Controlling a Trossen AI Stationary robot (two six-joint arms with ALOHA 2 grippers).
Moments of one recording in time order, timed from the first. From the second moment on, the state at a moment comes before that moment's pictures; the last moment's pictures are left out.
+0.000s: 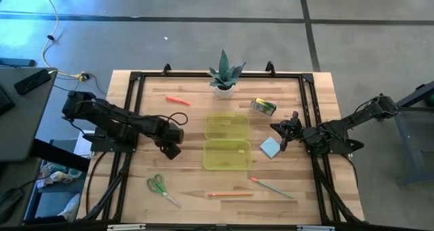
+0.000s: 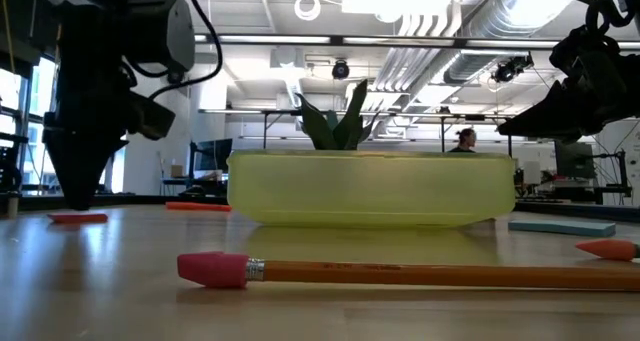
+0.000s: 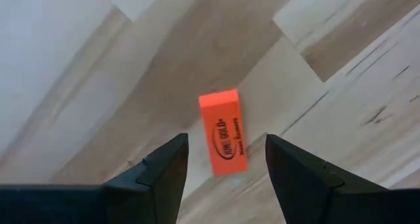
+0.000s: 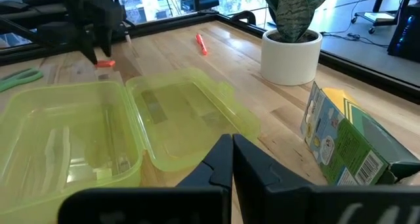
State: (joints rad) left arm 0.00 1.41 0.66 -0.80 0.01 -0.89; right arm 0.38 0.42 0.01 0.06 0.77 0.34
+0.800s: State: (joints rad) left arm 0.00 1.53 0.67 -0.76 -0.02 -0.96; right arm 0.38 0.42 0.01 0.06 0.77 0.34
